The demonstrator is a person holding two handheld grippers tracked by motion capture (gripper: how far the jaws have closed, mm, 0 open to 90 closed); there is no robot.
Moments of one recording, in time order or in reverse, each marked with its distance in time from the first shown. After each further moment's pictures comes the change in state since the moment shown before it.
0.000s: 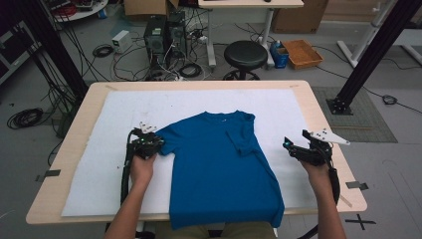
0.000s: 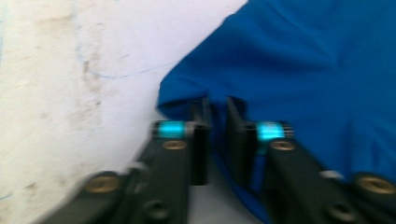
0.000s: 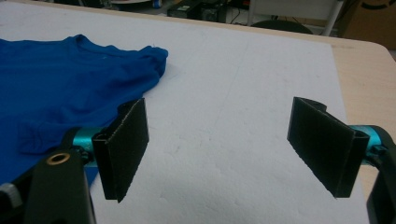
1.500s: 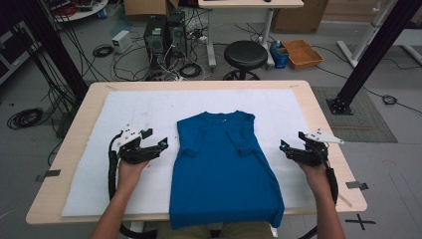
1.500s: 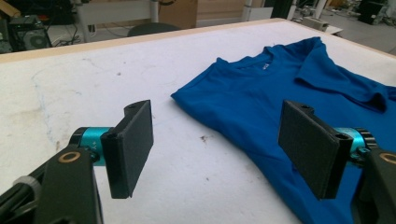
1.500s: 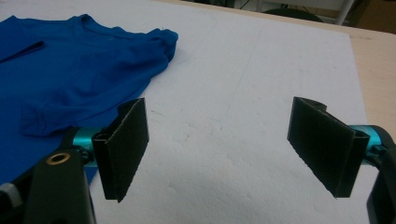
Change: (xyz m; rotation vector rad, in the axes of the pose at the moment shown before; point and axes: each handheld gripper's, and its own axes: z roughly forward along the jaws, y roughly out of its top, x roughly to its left) left arm 0.018 -0.012 -0.044 -0.347 -0.269 0.043; right arm 0.005 -0.003 0.007 0.054 0.022 -0.038
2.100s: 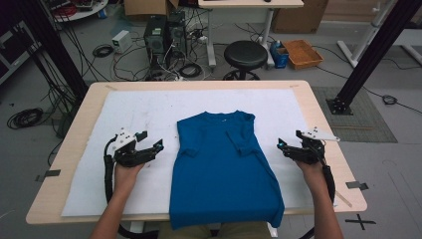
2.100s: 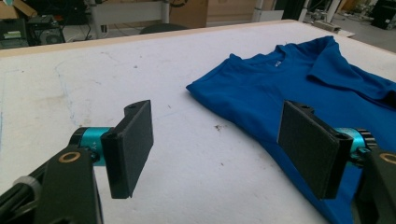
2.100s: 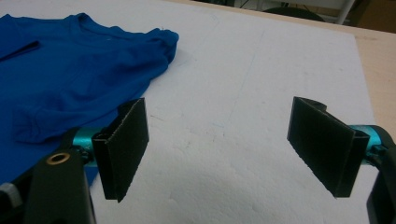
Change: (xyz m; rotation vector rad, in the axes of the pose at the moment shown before) left arm 0.005 -0.009 -0.009 -0.012 0.025 -0.013; right arm 0.002 0.003 0.009 0.004 -0.002 -0.006
